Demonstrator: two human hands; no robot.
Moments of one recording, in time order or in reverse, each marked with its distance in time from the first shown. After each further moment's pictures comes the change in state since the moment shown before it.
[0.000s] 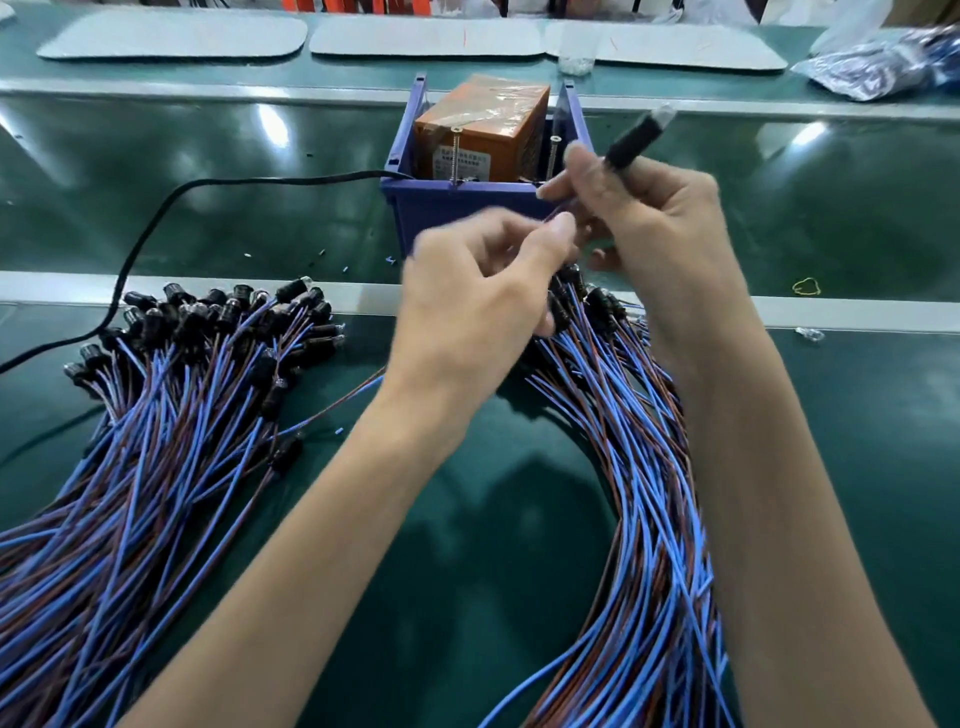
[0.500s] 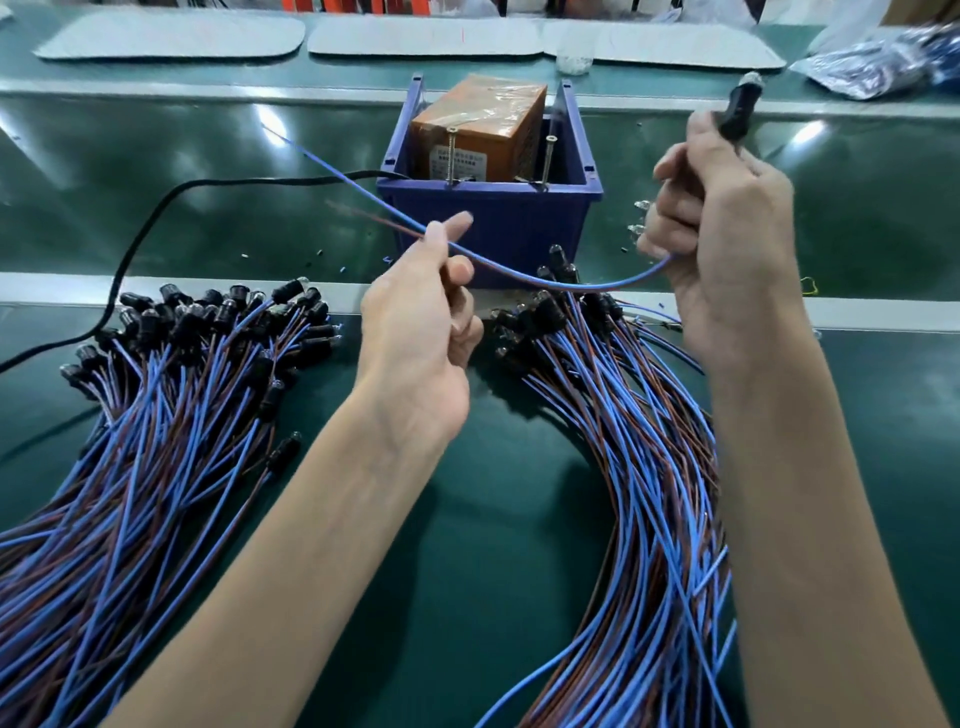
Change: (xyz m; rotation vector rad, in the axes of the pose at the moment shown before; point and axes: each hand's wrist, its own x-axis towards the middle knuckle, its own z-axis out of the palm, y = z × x) left_hand 0.009 -0.010 -0.004 -0.719 0.180 -0.475; right_hand 0.012 0.004 -0.022 0.345 0.207 0.052
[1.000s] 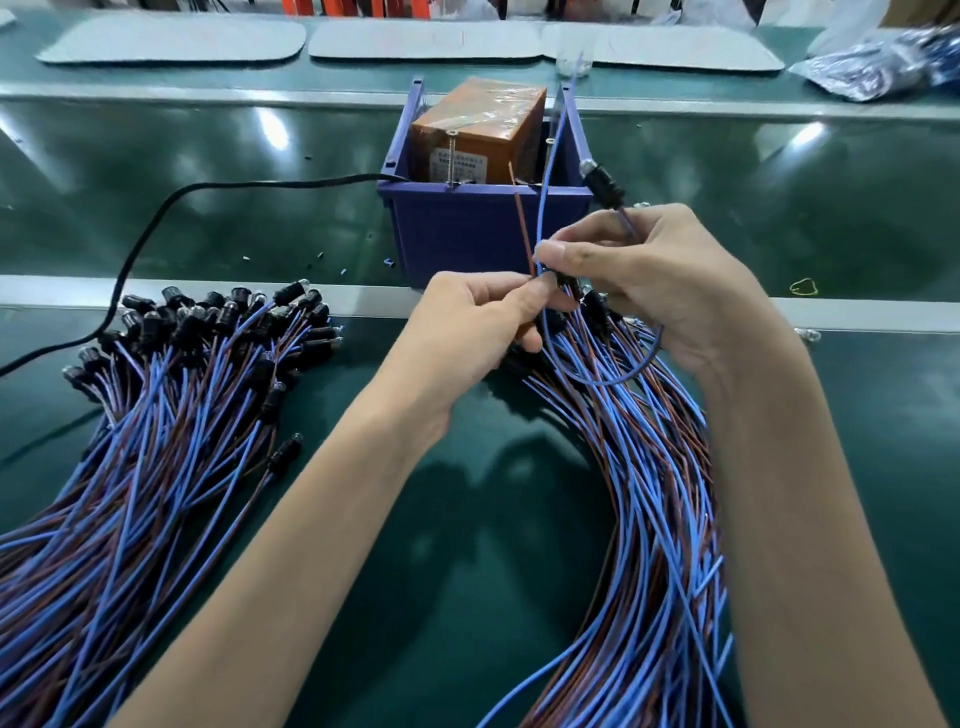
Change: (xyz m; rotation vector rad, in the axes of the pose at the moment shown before) left_hand 0.004 -0.009 -0.004 0.736 -0.322 0.151; right_hand -0.010 0.007 0.001 -0.473 -0.322 0.155
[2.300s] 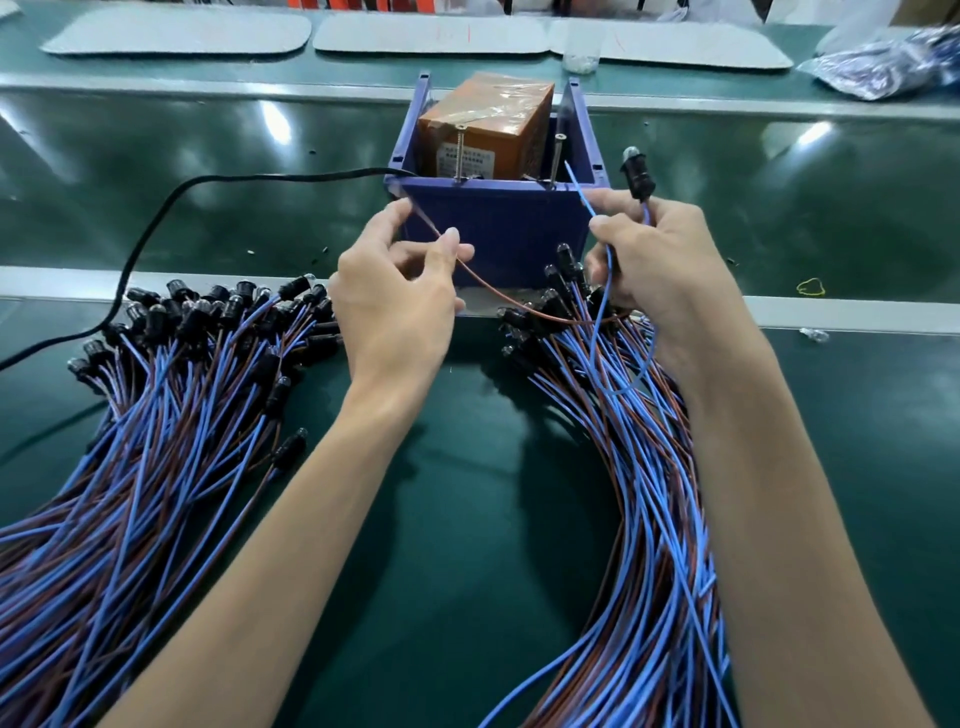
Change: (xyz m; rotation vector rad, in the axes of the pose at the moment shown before) left_hand 0.023 -0.022 -0.023 0.104 0.598 0.242; right_hand 0.015 0.007 0.014 0.070 0.247 0.041
